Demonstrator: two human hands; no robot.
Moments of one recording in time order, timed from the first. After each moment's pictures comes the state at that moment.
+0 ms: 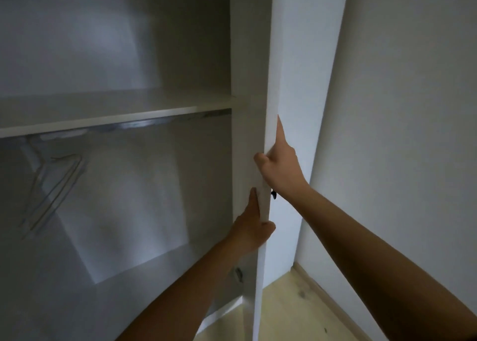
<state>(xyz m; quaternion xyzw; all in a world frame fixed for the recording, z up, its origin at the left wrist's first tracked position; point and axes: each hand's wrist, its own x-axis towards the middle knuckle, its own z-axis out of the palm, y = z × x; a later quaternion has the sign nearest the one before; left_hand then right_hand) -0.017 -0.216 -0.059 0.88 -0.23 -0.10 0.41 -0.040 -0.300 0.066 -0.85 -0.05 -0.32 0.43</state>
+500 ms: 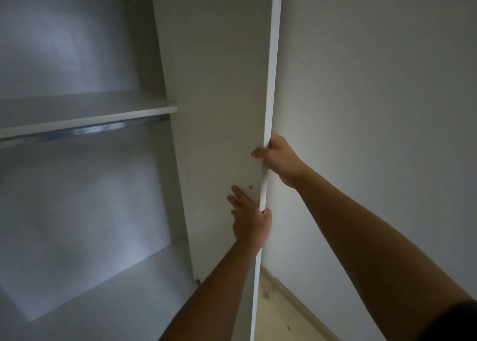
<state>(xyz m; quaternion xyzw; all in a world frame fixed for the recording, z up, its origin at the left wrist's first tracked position) -0.056 -0.402 -0.049 0.91 -0.11 0.02 0.41 -0.067 -0.472 0.089 -0.79 -0.04 -0.19 0.59</state>
